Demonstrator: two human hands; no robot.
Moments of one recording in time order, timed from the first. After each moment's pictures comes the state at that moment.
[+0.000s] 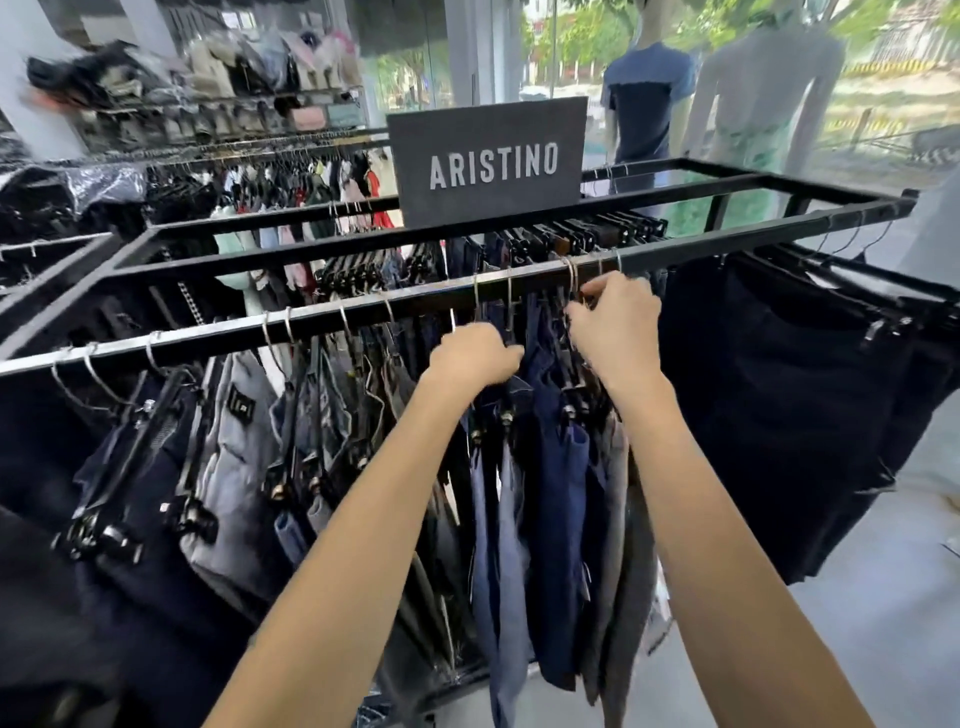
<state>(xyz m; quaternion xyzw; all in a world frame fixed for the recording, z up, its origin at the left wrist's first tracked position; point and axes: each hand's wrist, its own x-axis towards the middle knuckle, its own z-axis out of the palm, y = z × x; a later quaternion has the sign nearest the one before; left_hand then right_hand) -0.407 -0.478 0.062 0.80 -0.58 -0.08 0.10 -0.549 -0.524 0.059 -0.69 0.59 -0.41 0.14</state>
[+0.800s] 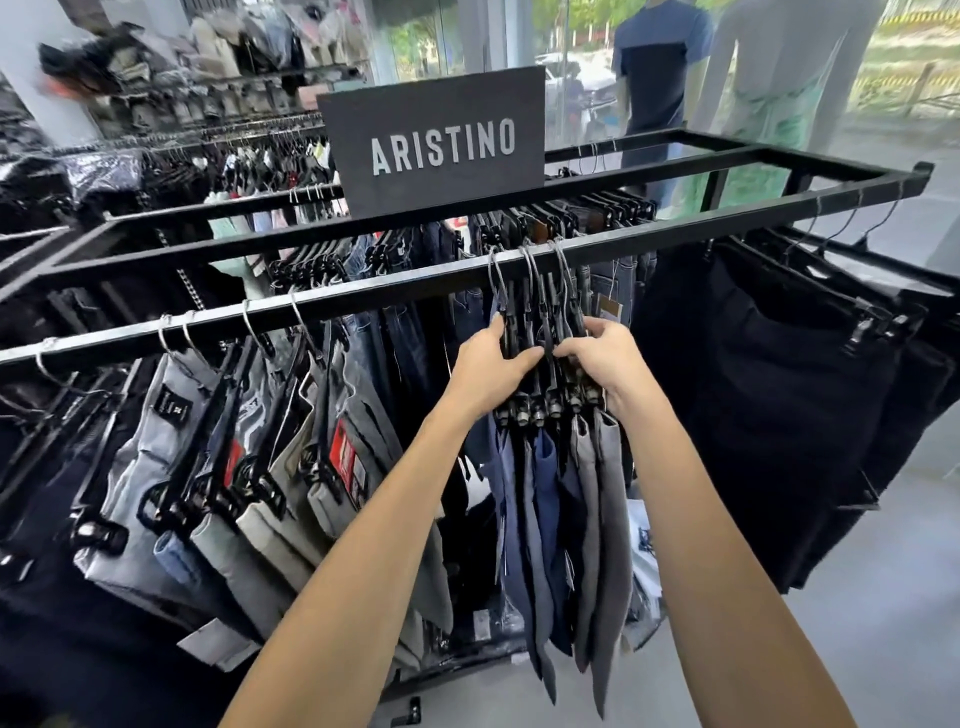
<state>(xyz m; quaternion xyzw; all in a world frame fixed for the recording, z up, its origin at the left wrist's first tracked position) -0.477 -0.541 0.006 0.74 -0.55 -0.19 0.35 -0.619 -0.636 -0.028 -0.57 0.52 -0.35 0.53</state>
